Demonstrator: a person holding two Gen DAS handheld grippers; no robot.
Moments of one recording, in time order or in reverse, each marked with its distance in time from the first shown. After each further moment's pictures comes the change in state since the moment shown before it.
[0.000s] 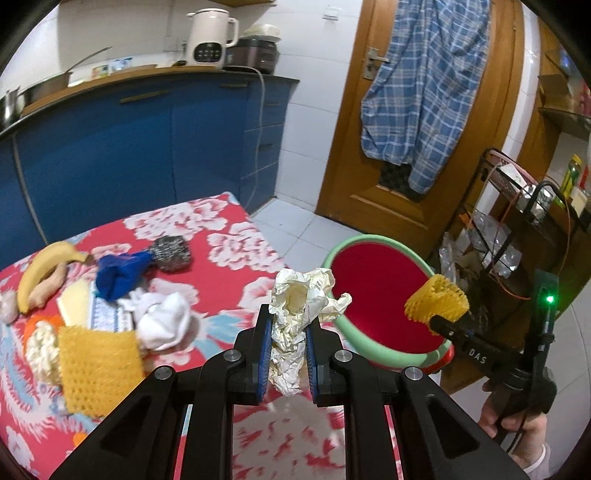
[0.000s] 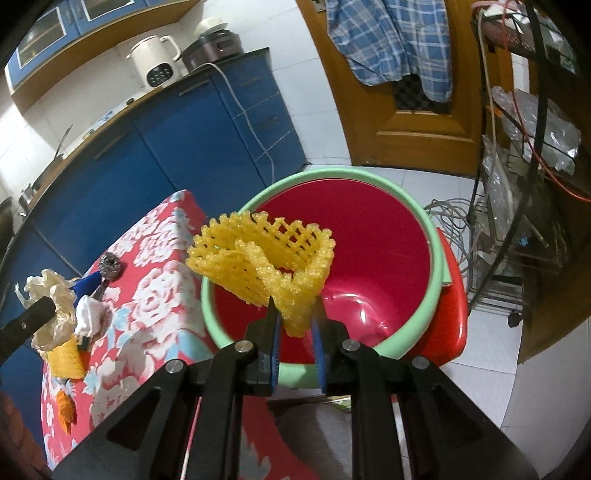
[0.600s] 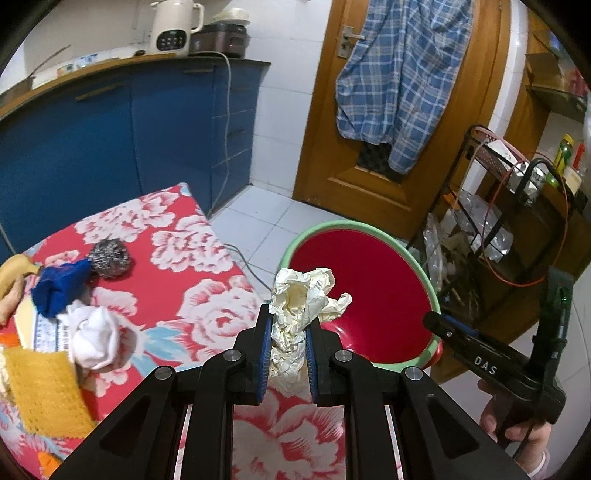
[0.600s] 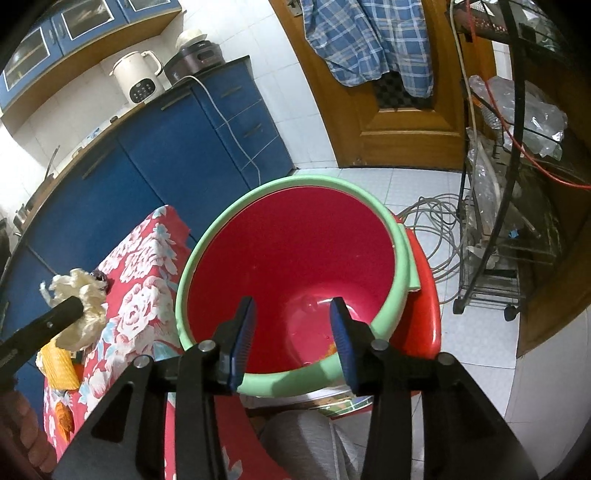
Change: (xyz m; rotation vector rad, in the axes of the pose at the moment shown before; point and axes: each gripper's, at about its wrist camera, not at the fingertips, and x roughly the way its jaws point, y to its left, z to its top) left arm 0.046 -0.041 0.008 0.053 0.065 -0.065; right arm -0.005 -0.033 0.004 0.057 -0.025 -0.008
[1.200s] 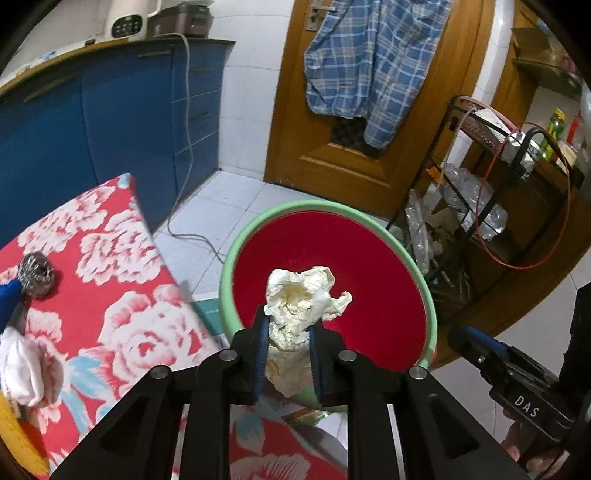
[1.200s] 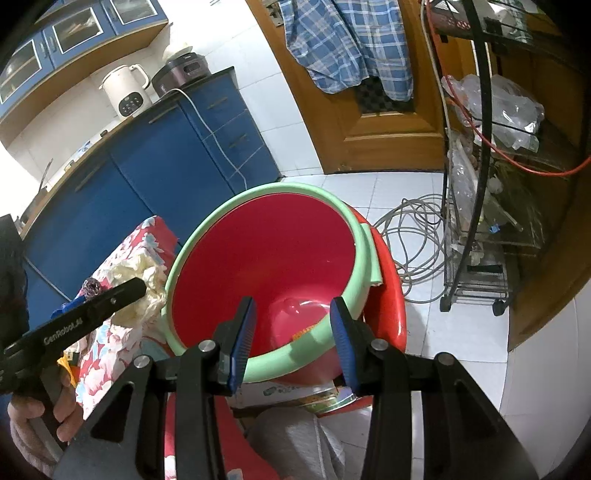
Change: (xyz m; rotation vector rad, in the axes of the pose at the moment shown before) left arm 0.065 -0.036 0.008 0.069 0.071 -0.079; right arm -0.020 -0.023 -0.007 0.042 -0.030 -0.032
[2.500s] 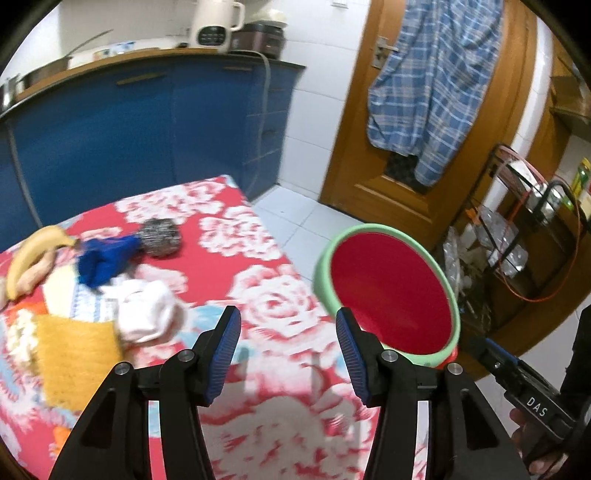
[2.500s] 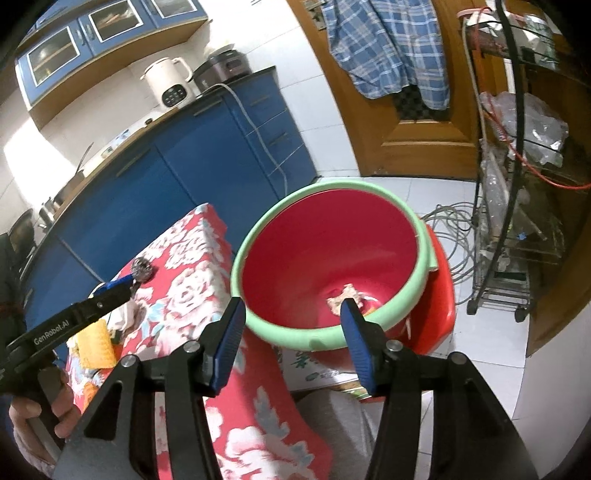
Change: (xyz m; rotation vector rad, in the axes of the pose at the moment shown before) left arm -0.100 0.070 -0.036 -0.170 -0.094 0.161; right arm -0.029 0.059 -0.019 -0.077 0.002 0.115
